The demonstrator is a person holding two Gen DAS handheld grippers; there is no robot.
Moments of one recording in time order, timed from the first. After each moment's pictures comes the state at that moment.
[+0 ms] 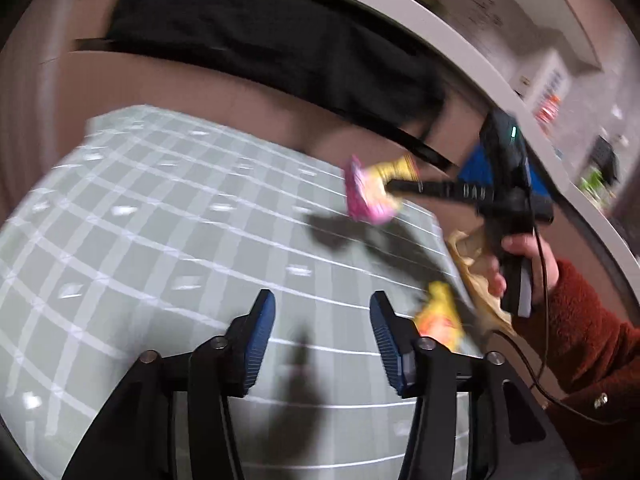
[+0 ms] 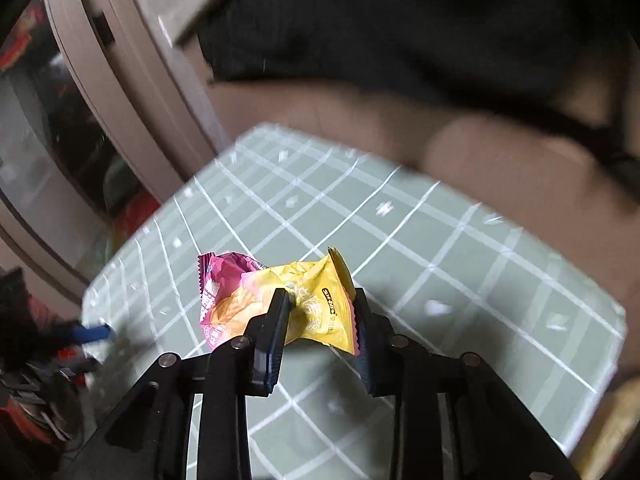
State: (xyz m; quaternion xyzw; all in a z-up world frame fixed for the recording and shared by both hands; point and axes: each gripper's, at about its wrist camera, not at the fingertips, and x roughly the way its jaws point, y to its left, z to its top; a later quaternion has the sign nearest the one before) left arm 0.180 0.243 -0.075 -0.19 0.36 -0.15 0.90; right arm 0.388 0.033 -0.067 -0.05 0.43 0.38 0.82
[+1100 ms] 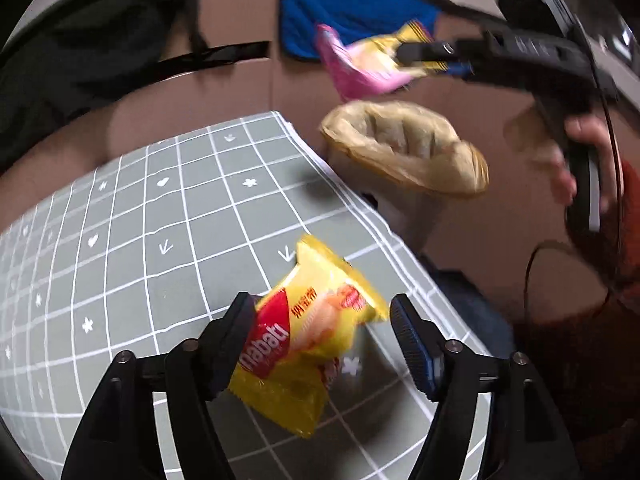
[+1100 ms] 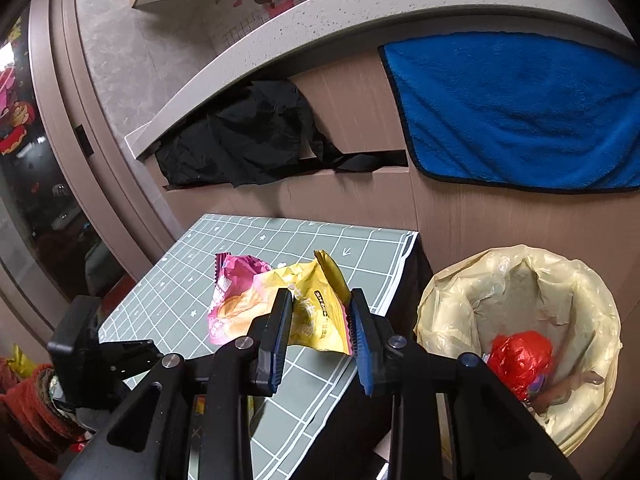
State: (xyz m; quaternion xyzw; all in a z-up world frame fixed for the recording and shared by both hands) left arm 0.205 0.037 -0.088 0.10 0.42 -0.29 0.85; right arm 0.283 -0.195 -0.011 0.07 0.34 0.27 0.90
